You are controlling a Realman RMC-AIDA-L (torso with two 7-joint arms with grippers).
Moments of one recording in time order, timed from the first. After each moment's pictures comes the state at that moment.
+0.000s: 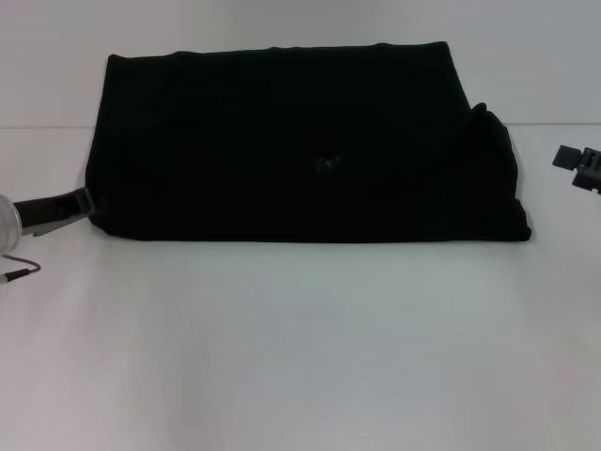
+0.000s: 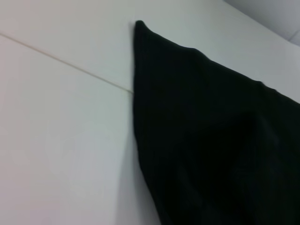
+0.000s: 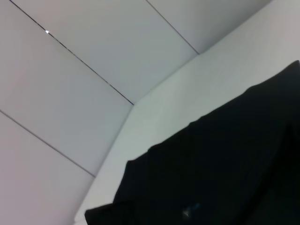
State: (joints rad) left arm -0.65 -2.02 0.60 0.54 2.23 0.81 -2.25; right arm 0.51 1.90 -0.58 -0.52 -1.83 -1.35 2.03
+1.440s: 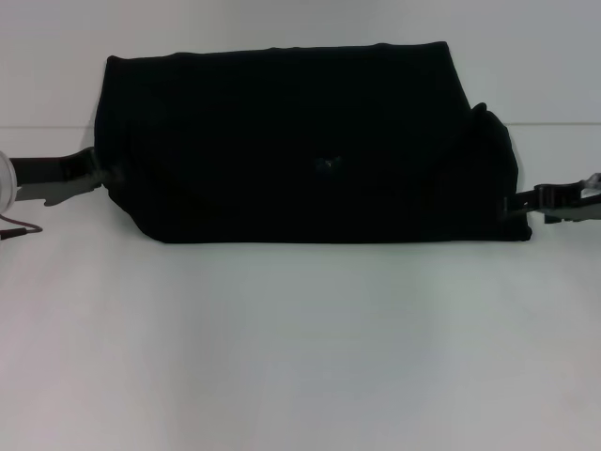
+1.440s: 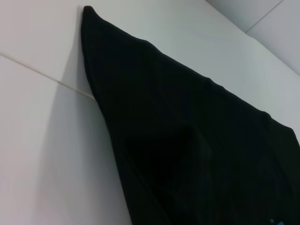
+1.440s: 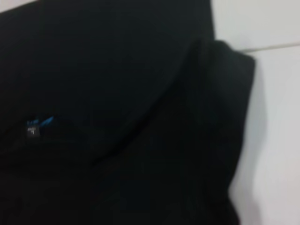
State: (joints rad) left arm -0.71 -1.95 0.60 0.56 2.28 1.01 -2.44; right arm 0.84 1.94 -0.75 -0.51 -2.58 -0.98 2.53
